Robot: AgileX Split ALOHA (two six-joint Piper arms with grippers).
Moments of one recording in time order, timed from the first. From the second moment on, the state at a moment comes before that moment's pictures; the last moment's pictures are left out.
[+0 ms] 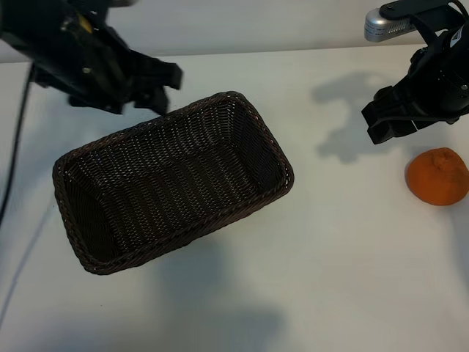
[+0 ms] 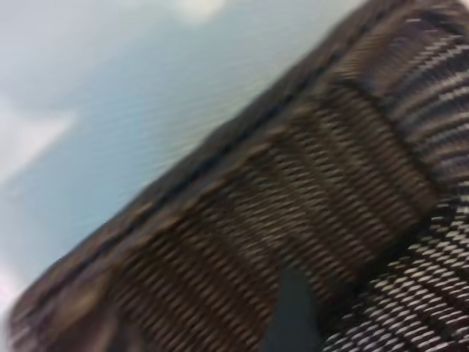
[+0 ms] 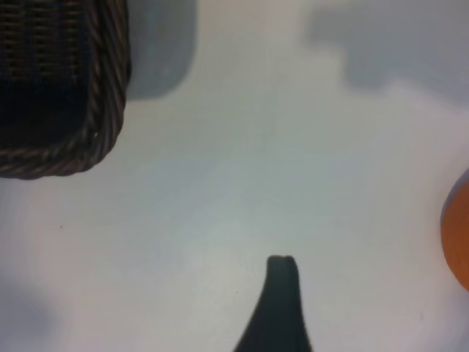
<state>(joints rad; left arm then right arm) -0.40 1.60 -1.37 -0.07 0.92 -0.21 0.16 1.57 -1.25 0.19 1.00 -0.17</state>
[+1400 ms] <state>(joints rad) -0.40 1.18 -0.77 0.35 0.85 -0.99 0.16 1.57 -1.25 0.19 1.00 -0.17</state>
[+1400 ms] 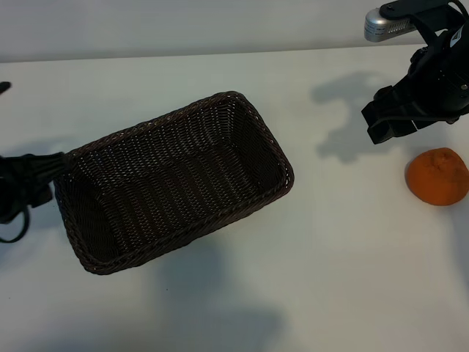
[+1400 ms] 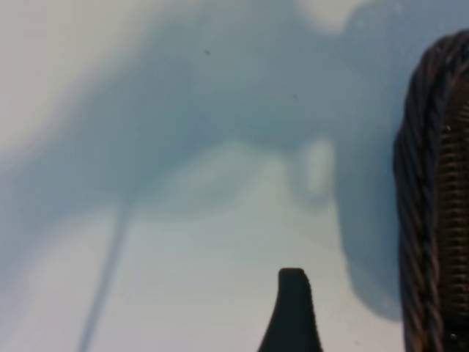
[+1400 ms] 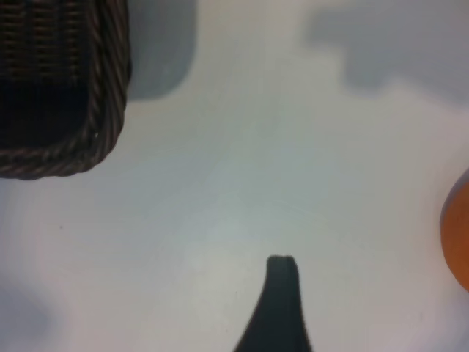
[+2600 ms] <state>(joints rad) -0.40 1.46 -0.74 0.30 0.67 -1.00 0.16 1.57 -1.25 0.18 1.01 -0.17</state>
